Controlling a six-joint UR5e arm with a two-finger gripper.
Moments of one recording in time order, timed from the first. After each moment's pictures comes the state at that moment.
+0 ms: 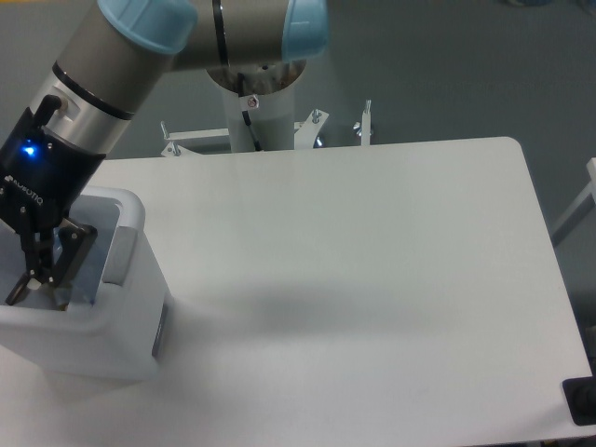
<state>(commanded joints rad) 2.17 -1.85 -1.34 -0.81 0.82 0.35</state>
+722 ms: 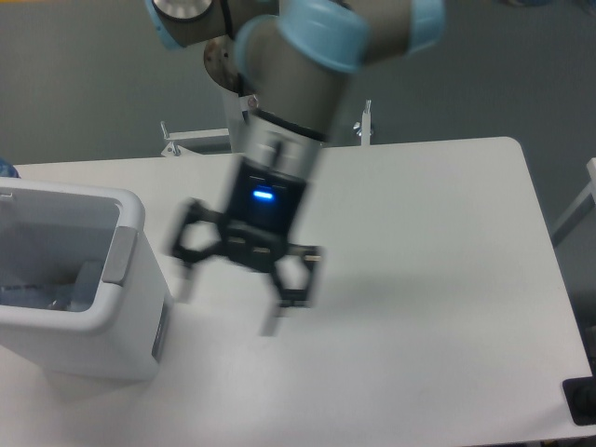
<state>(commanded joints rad) 2.55 -1.88 -1.50 -0.81 1.03 0.64</state>
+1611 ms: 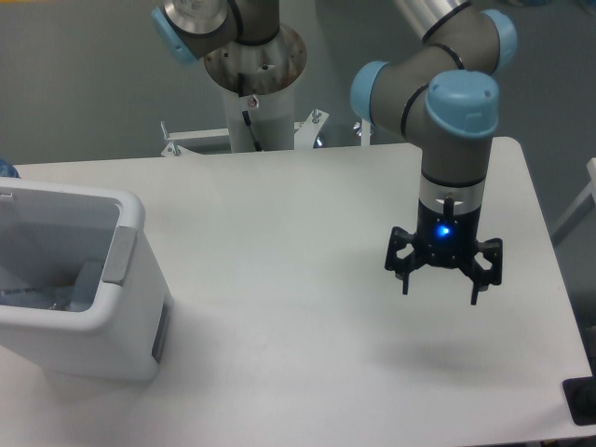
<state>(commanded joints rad) 2.63 -1.96 -1.56 -0.83 1.46 0.99</state>
